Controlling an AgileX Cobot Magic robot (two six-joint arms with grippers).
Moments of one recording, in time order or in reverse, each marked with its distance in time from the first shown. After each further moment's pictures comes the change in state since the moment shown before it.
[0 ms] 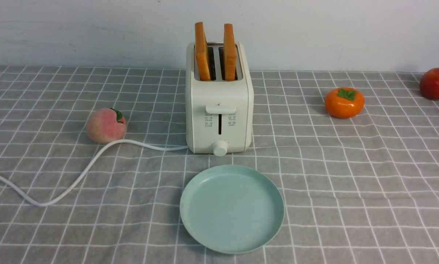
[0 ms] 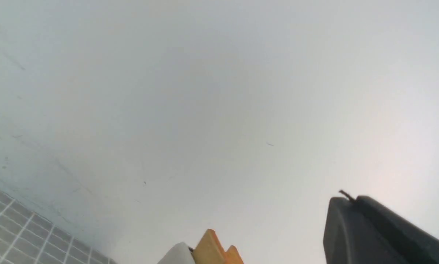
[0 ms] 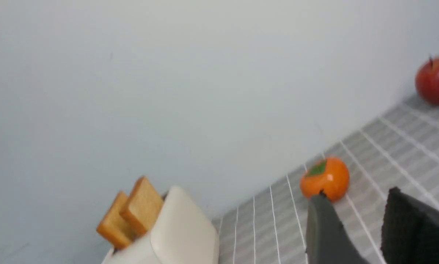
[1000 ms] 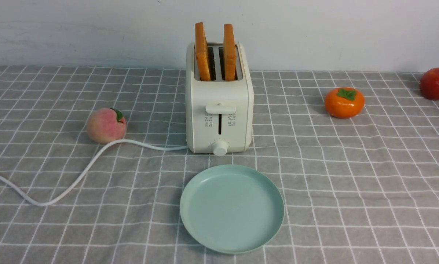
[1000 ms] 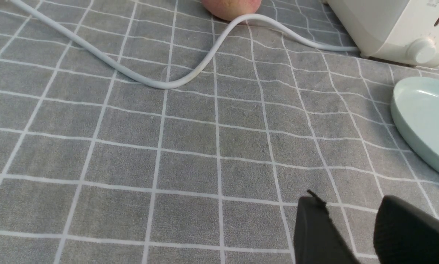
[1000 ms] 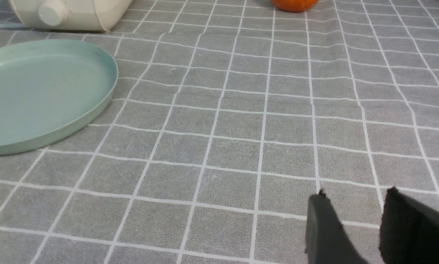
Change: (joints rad) right arm 0.000 0.000 0.069 -0.566 0.493 -0.051; left arm 0.000 -0.064 0.303 0.285 0.489 0.177
